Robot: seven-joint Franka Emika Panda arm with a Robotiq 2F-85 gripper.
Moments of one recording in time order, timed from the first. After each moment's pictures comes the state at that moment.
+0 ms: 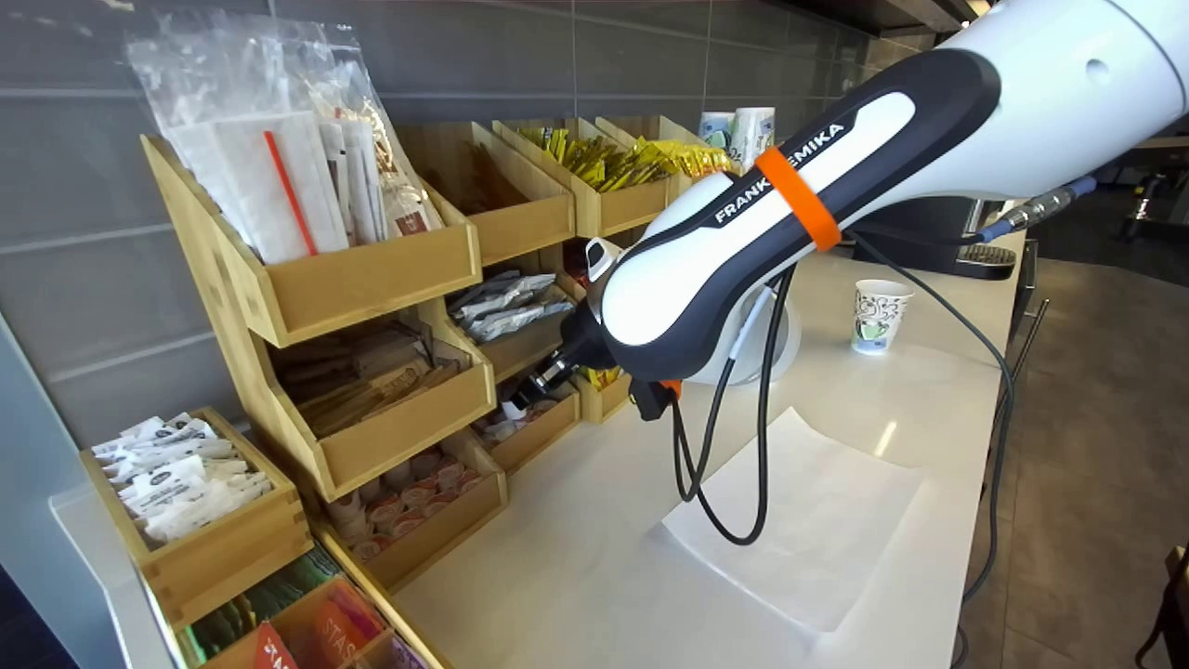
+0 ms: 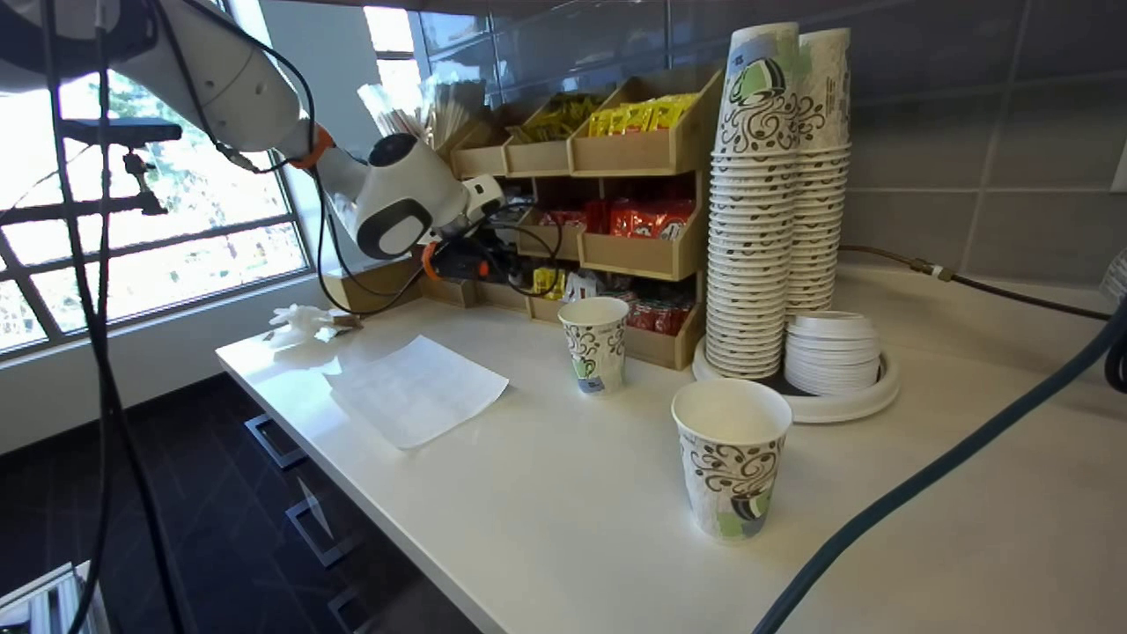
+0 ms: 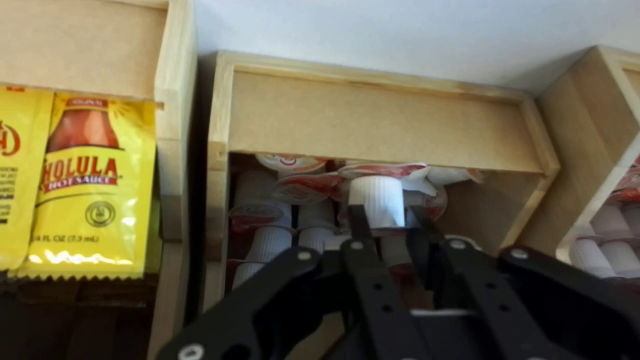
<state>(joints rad) 0.28 0.59 0.01 -1.80 0.64 3.18 -0.60</state>
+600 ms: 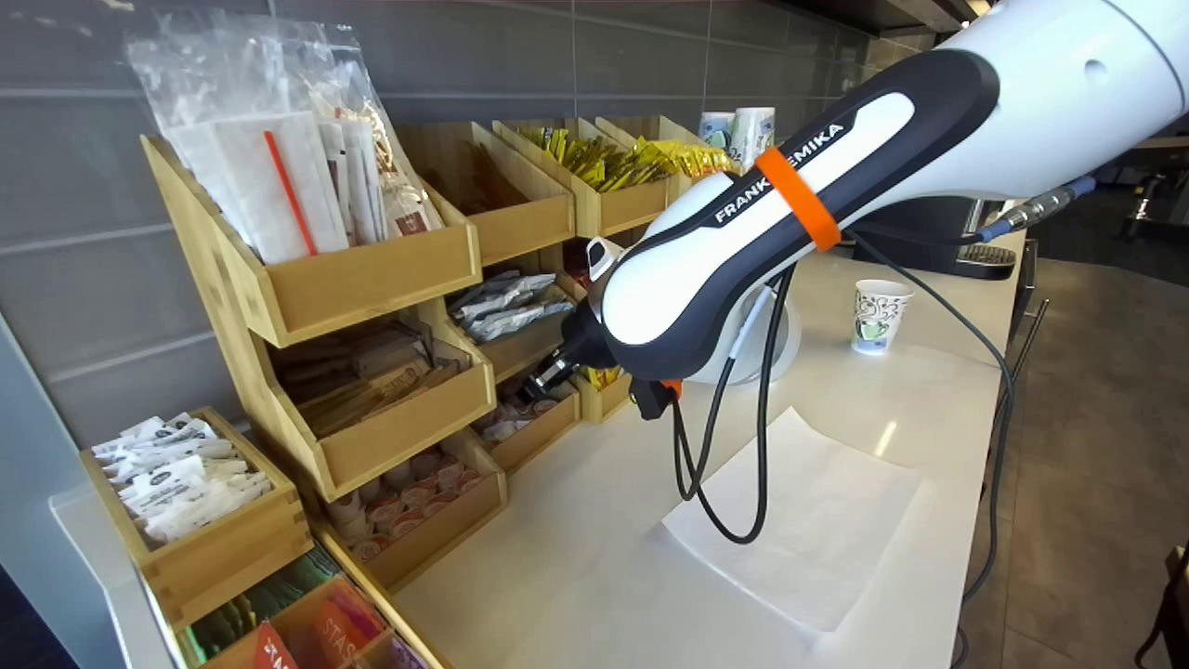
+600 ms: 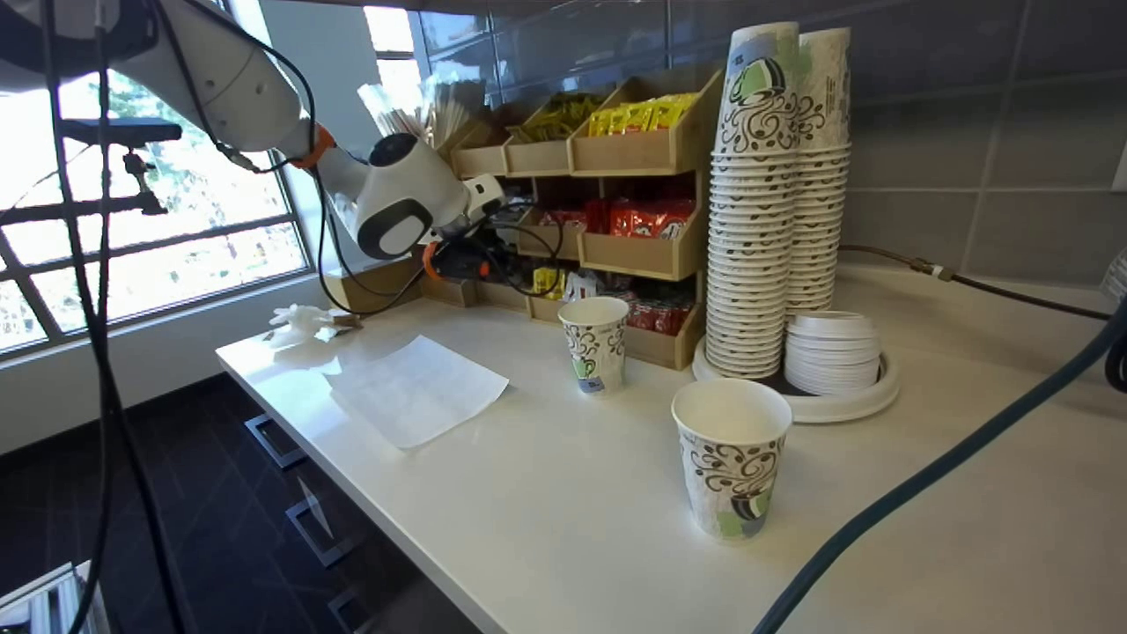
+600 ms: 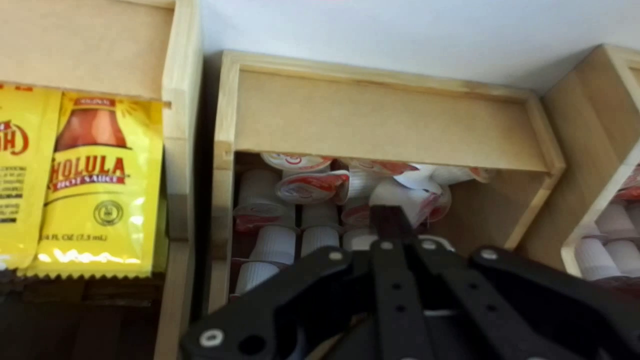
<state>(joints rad) 0.27 0.59 0.01 -1.80 0.64 3.18 -0.60</state>
